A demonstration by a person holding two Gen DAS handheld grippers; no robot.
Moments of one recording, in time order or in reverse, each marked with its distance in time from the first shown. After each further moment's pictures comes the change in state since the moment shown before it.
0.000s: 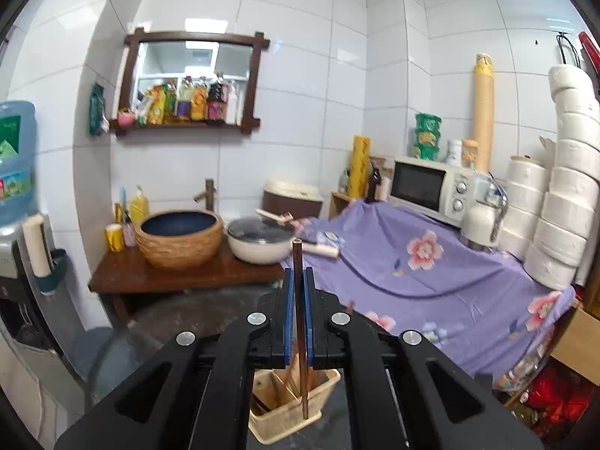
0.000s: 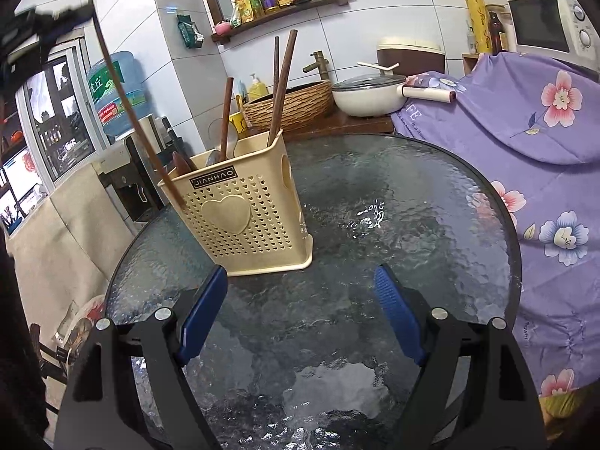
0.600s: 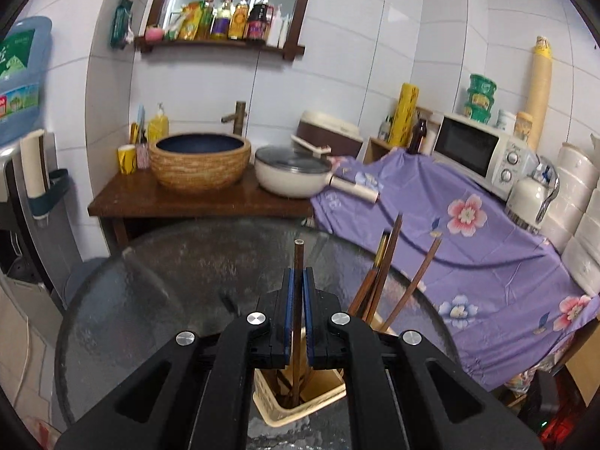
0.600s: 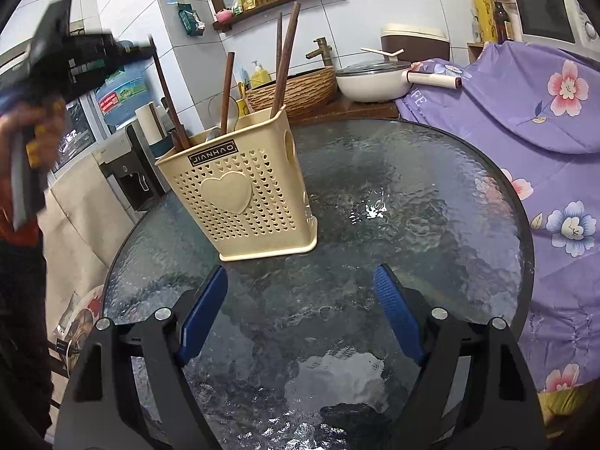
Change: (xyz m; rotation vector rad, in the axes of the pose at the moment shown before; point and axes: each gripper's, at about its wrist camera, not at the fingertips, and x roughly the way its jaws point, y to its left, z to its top) left arm 0.106 0.050 -0.092 -0.140 0.238 0.070; right arm 0.013 0.005 -0.014 0.005 0.042 0.008
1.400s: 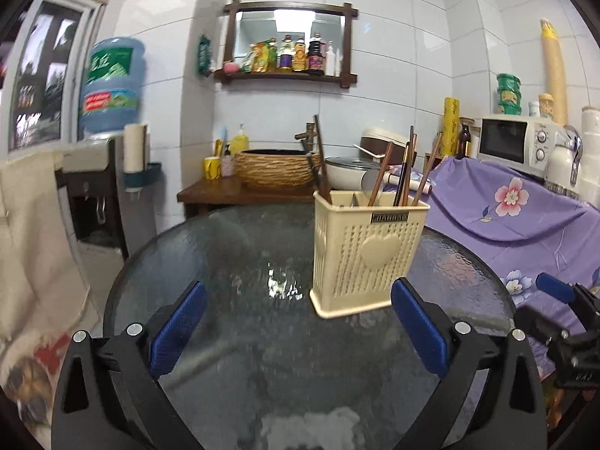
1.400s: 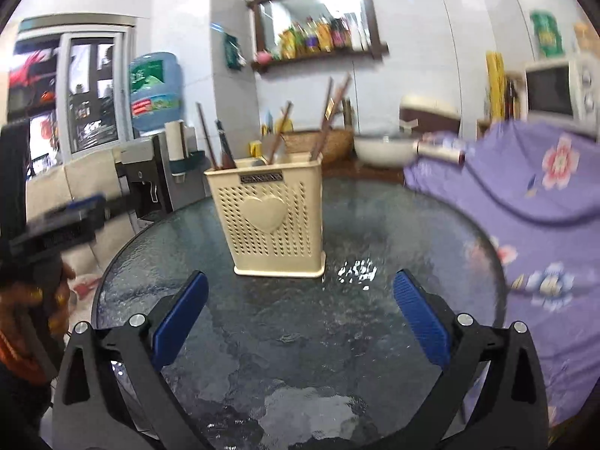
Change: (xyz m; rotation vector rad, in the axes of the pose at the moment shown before) left arm -0.109 -0.025 -0.202 -0.022 -0.204 0.308; right arm -0.060 0.035 -0.041 -0.221 -0.258 -0.028
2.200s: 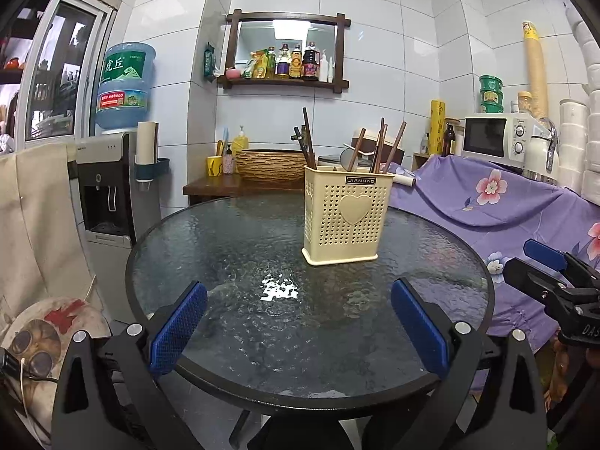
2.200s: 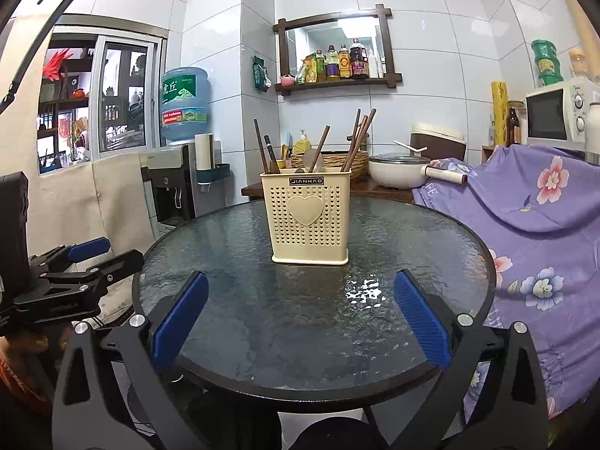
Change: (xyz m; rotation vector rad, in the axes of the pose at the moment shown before) left arm -0.080 -0.005 -0.057 0.025 -0.030 -0.020; right arm -0.082 0.031 -0.034 -0.037 -0.071 0.046
